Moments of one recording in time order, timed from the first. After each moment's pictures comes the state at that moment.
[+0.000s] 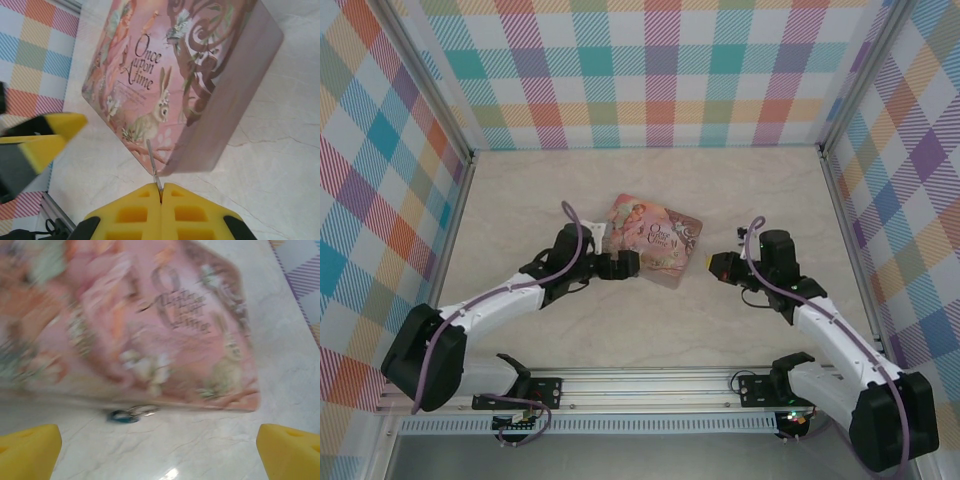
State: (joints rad) left arm -0.55 1.30 0.65 0.02 0.26 -0.54; right arm 0.30 0.97 0.53 -0.18 -0.52 0.66
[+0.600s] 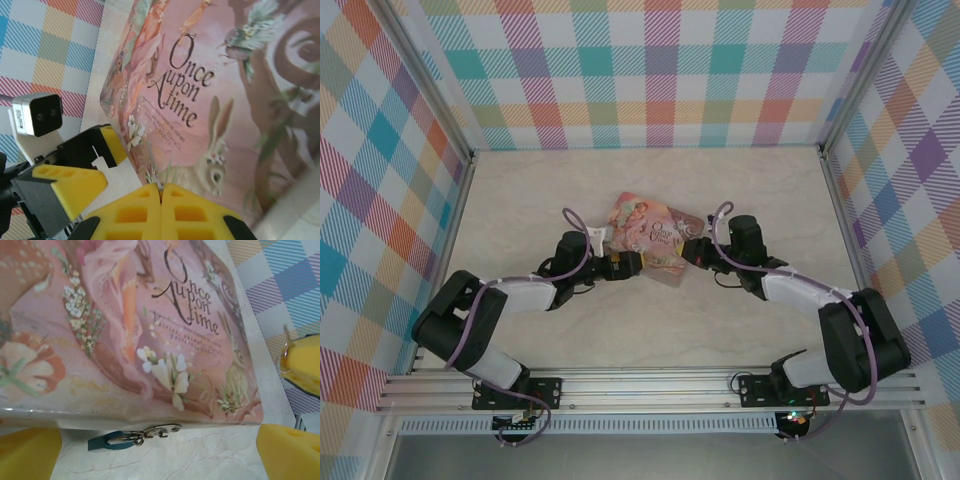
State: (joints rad) left arm -0.51 1.54 0.55 0.49 0.45 -0.65; right arm 0.41 1.39 0.61 0.24 -0.58 0.76
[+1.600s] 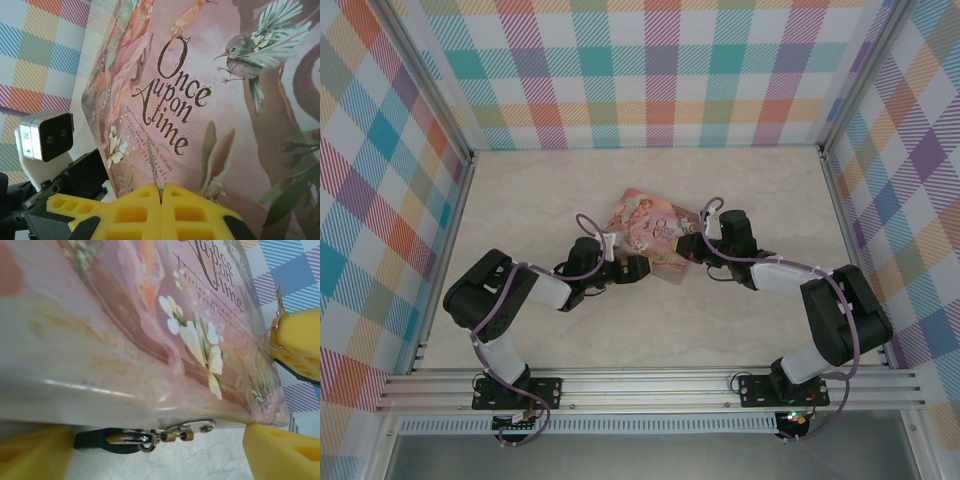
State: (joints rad) left arm -0.56 1.75 0.56 0.73 0.46 -0.73; right arm 0.42 1.53 0.67 0.28 -0.54 0.72
